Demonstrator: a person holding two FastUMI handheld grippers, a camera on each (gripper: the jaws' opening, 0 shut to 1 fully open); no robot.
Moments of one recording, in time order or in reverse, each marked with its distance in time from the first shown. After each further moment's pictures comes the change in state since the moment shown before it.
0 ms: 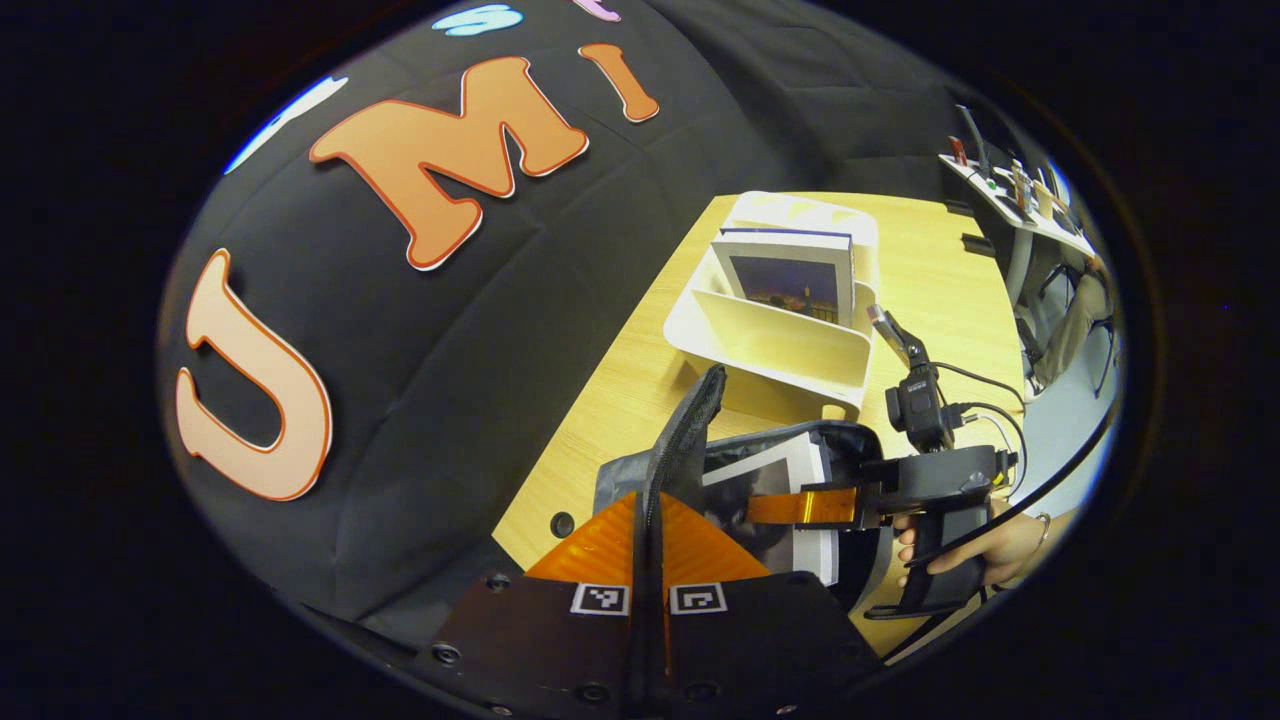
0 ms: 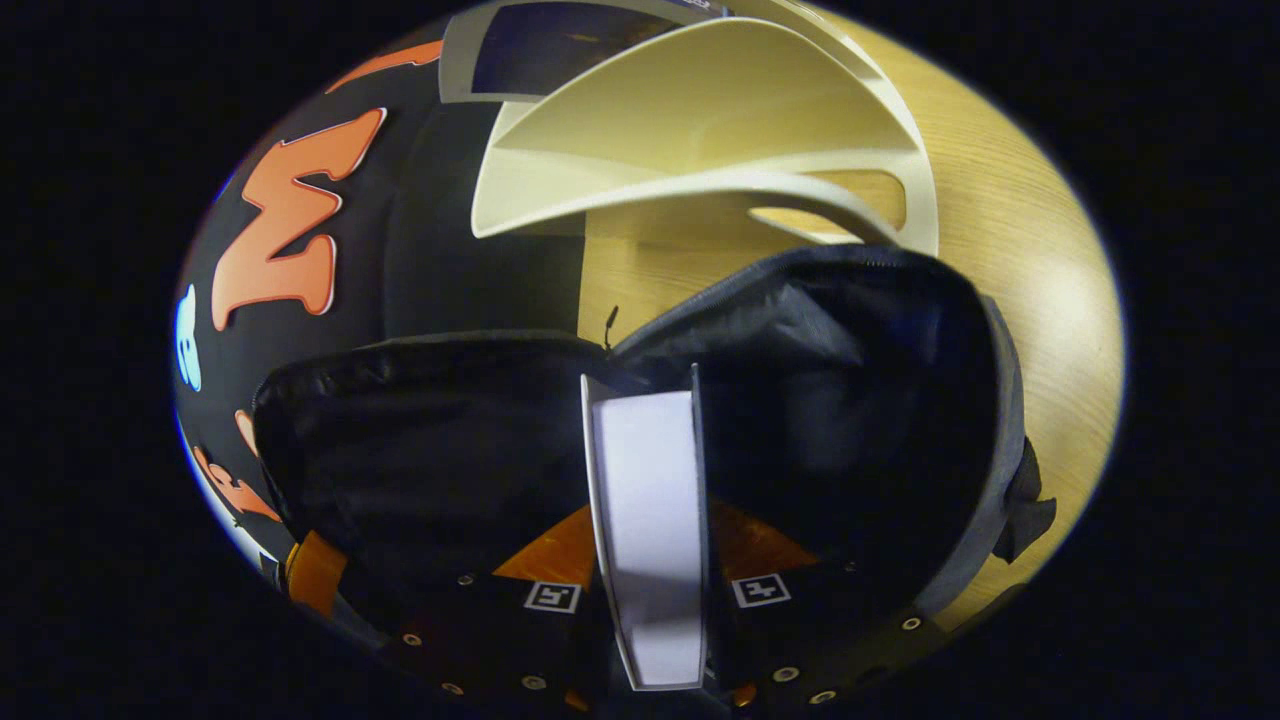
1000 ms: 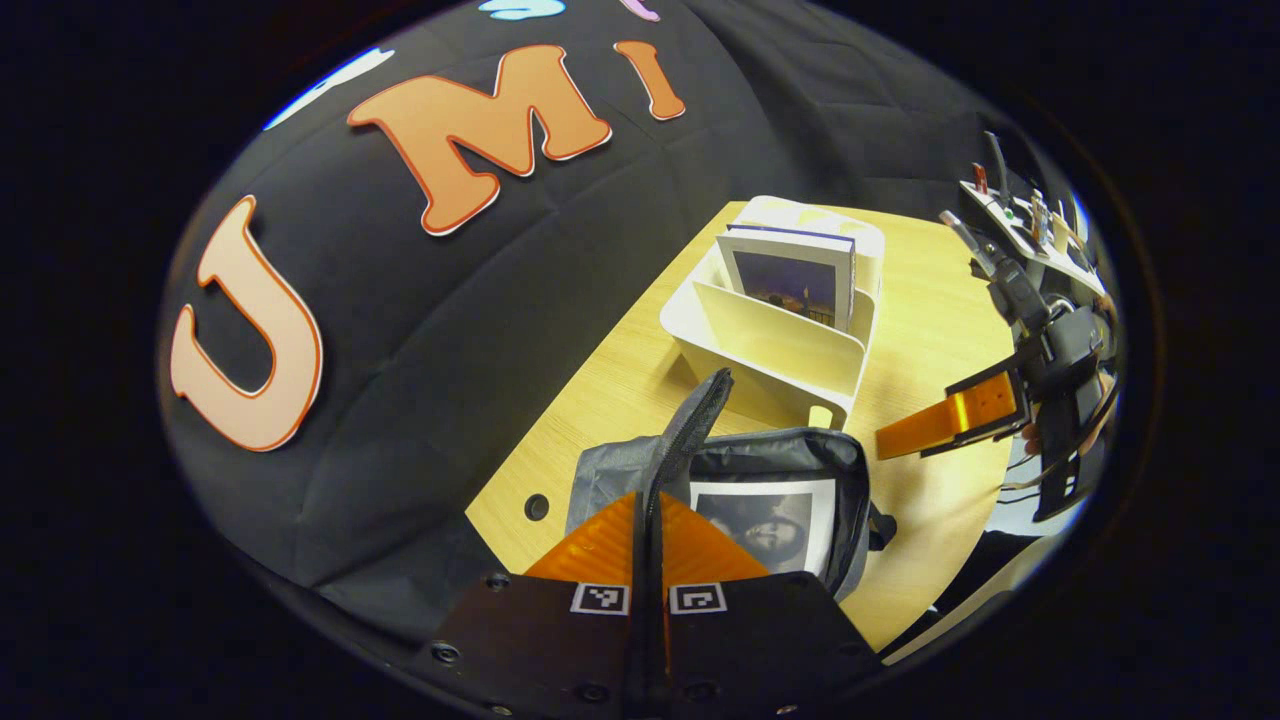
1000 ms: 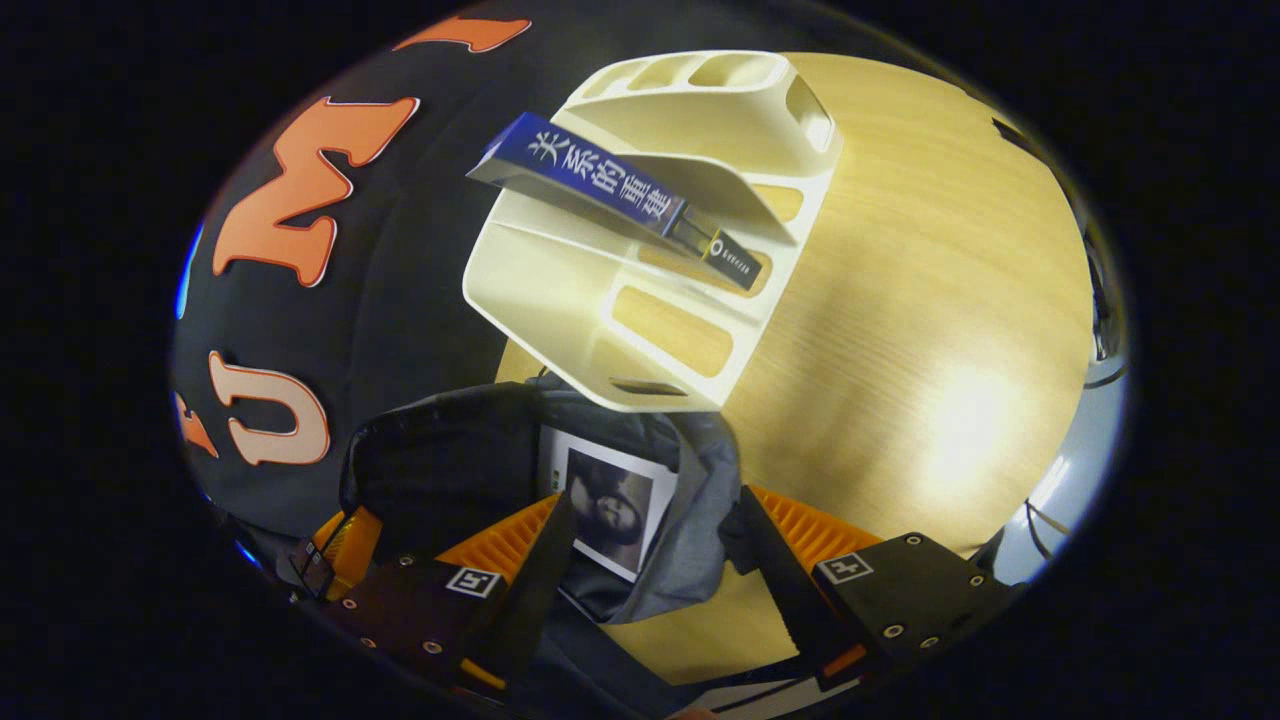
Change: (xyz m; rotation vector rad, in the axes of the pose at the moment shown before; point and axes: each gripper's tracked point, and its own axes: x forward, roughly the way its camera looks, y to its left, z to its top) left arm -0.005 -0.024 -0.019 -0.156 -0.013 -0.024; right arm -0.169 -0.061 0.086 -0.287 -0.059 -0.282
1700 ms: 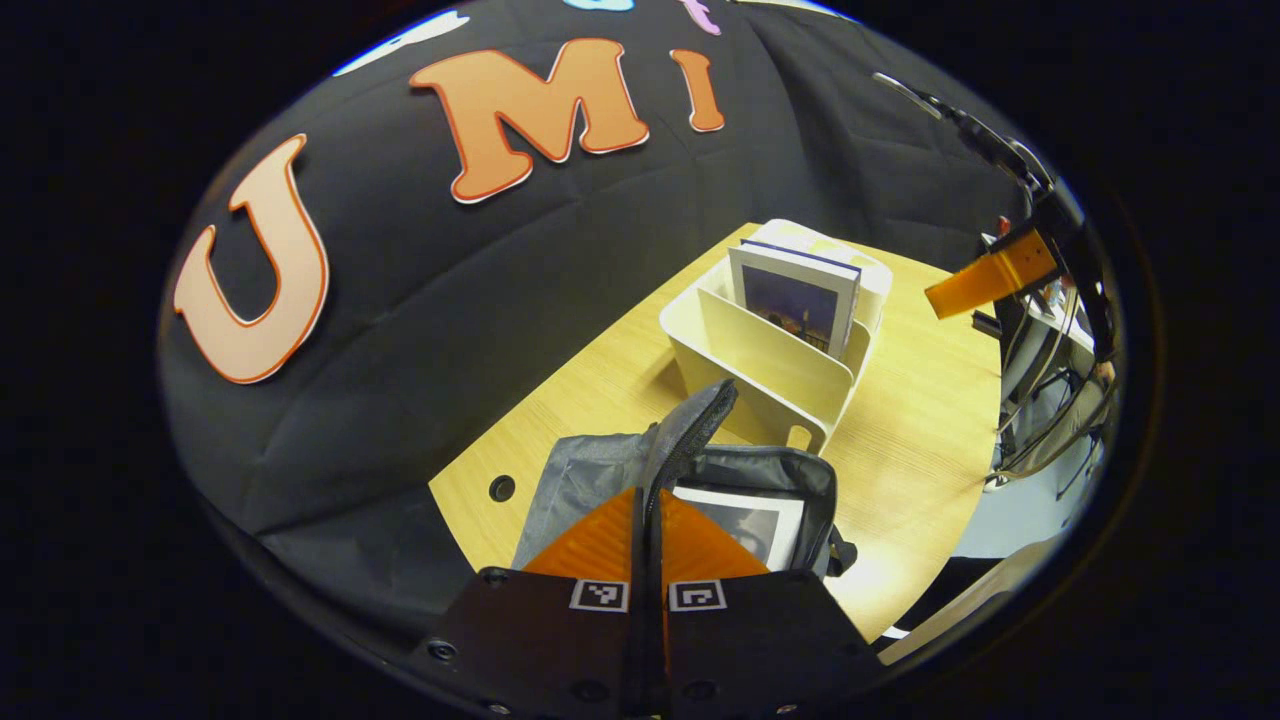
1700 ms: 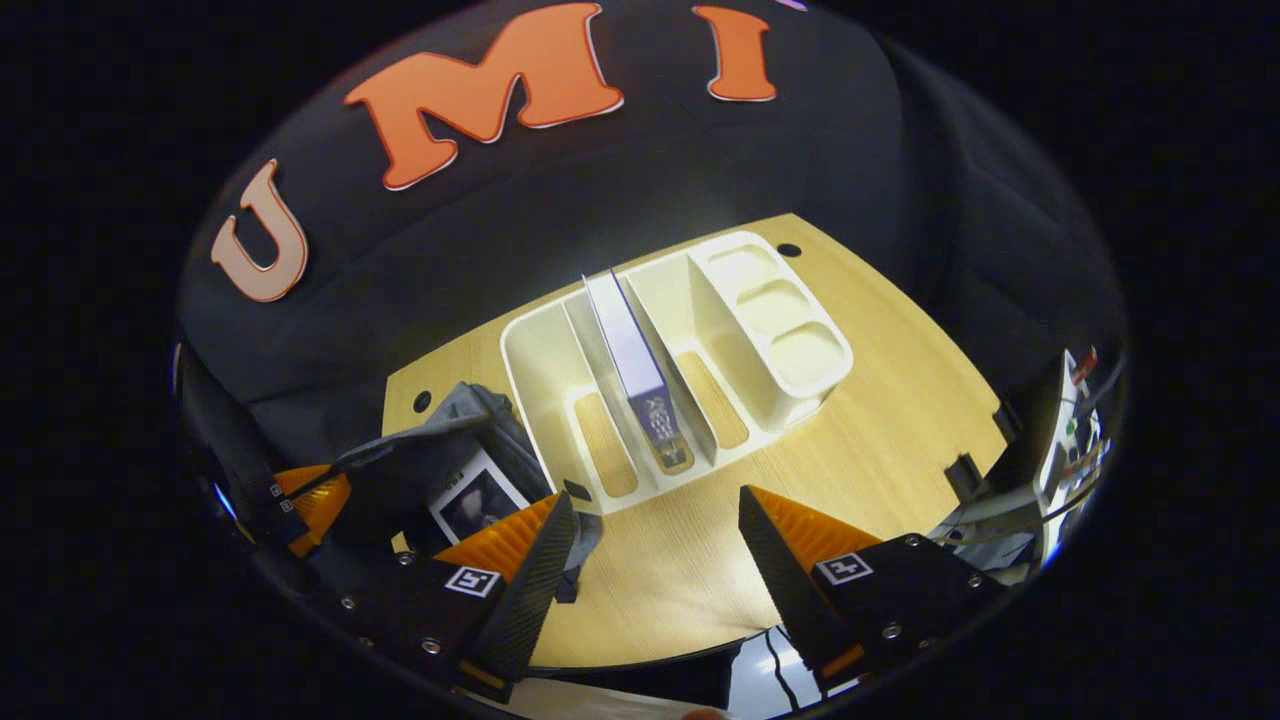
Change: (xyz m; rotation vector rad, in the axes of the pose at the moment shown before) left arm -0.002 -0.008 -0.011 -0.173 -0.025 -0.017; right arm -0.105 0.056 0.136 -0.700 -0.140 -0.281
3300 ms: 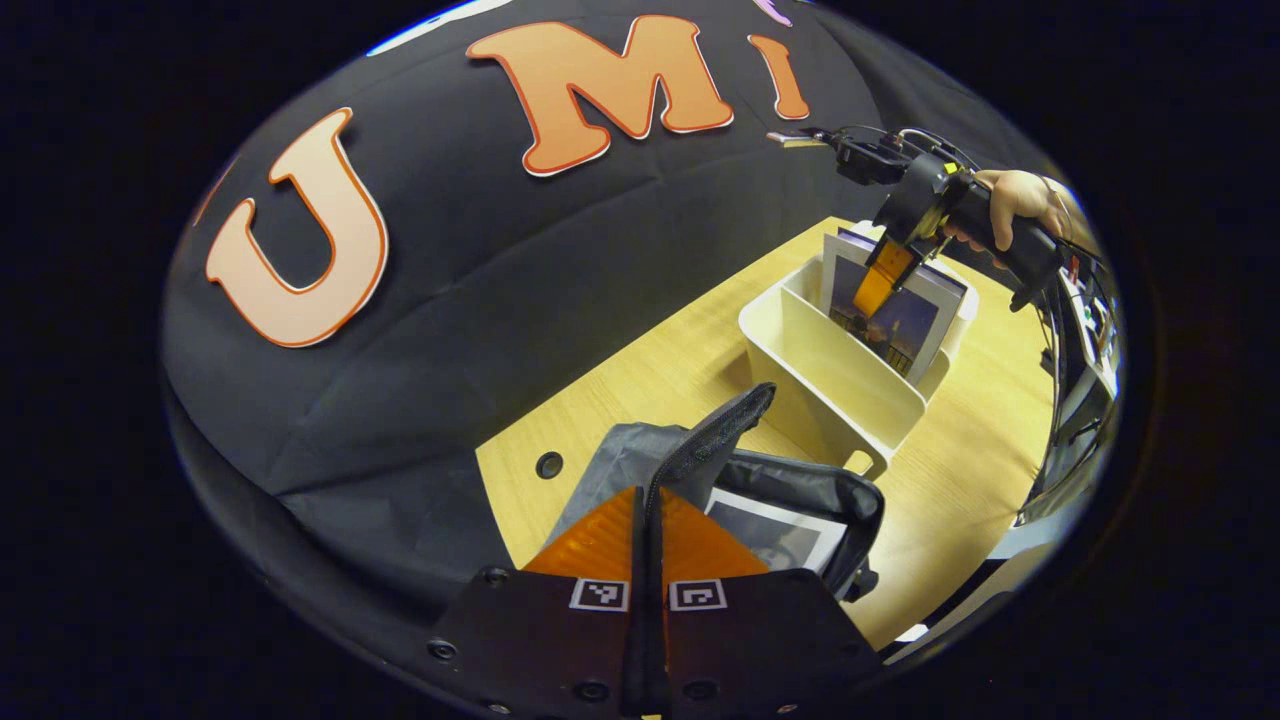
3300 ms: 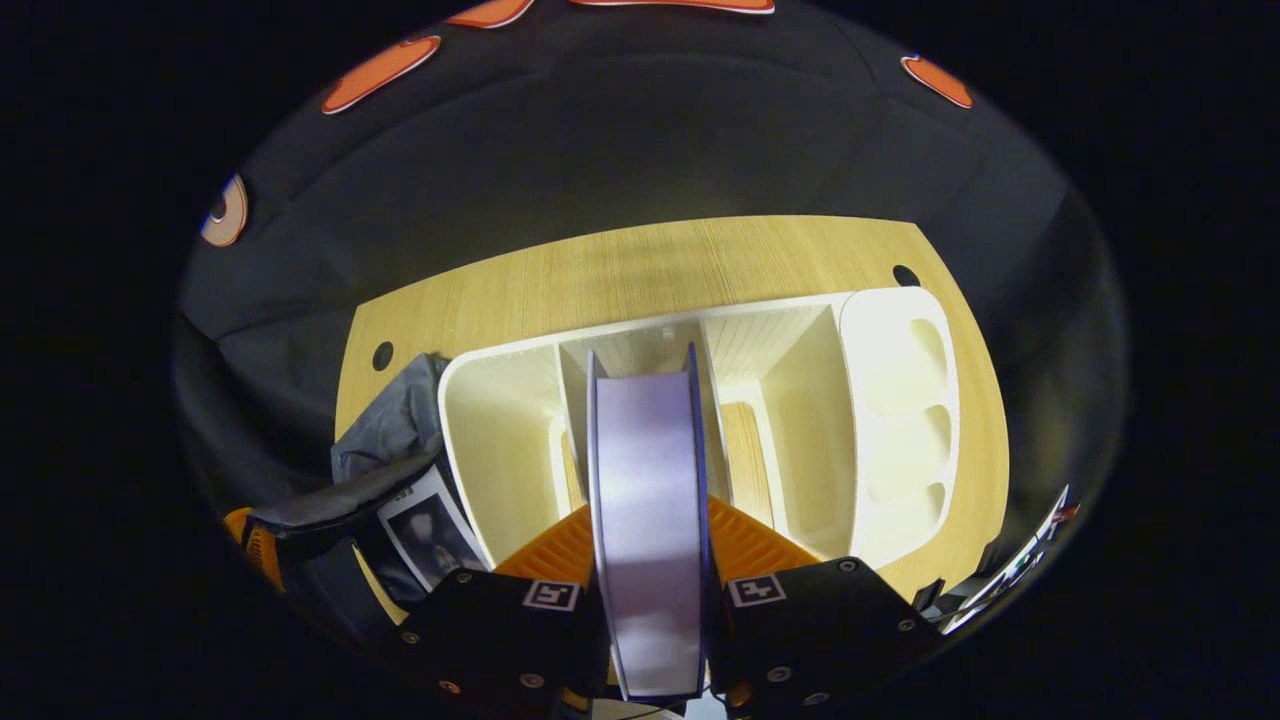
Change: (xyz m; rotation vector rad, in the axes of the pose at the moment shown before) left arm 0.012 0.022 0.014 -0.094 0.082 0.163; right arm 0.155 0.016 0.083 -0.236 0.264 0.028
